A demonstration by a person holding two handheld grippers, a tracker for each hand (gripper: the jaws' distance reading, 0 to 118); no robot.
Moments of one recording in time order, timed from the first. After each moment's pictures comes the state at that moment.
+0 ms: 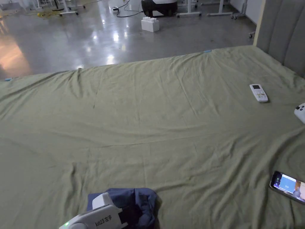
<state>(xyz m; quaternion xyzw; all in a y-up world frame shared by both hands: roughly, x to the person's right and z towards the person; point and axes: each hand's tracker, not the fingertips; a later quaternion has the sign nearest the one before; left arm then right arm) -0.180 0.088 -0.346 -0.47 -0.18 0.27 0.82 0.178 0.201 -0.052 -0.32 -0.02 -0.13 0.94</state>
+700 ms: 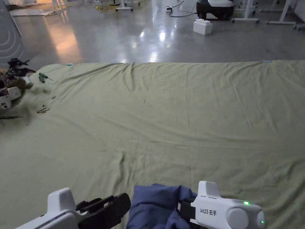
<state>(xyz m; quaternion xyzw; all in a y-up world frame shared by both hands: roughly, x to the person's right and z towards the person) -0.344 0.203 -0.255 -0.31 -0.18 0.24 0.90 0.005 0.102 -0.346 -0.48 0.18 -0.17 0.85</state>
